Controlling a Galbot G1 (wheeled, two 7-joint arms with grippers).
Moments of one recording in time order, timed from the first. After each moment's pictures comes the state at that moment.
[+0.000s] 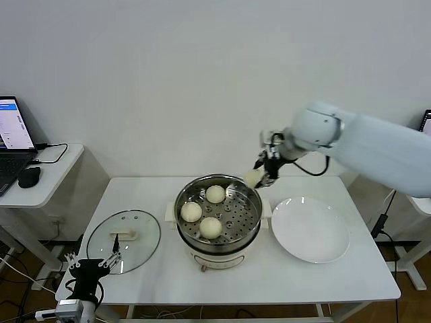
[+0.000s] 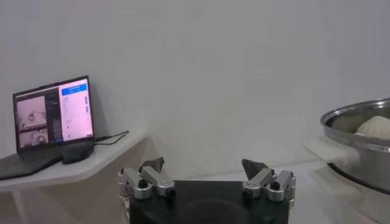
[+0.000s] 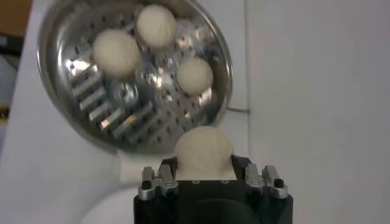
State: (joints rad) left arm 1.70 -1.23 -0.67 -2.12 -0.16 0.01 -0.22; right arm 0.61 0.87 -1.22 1.53 0.50 -0.62 -0.86
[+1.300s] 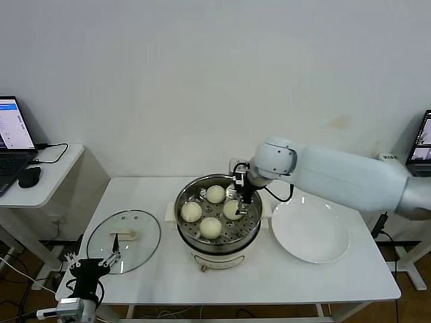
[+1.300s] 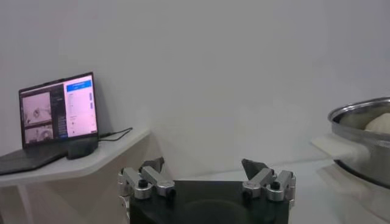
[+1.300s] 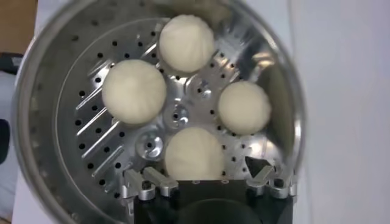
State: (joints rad) left arm 1.68 -1.24 -0.66 -2.10 -0.16 0.01 -0.22; right arm 0.45 0.91 -1.15 1.56 0.51 -0.72 -0.72
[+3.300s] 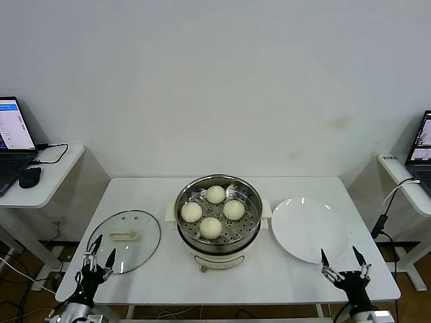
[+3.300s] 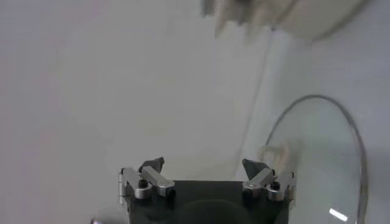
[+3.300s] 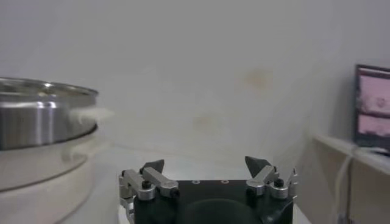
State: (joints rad) left arm 1.50 -1.12 -0.66 -1.59 1.07 -0.22 -0.37; right arm -1.67 1.45 0.88 1.92 0.15 0.16 -0.20
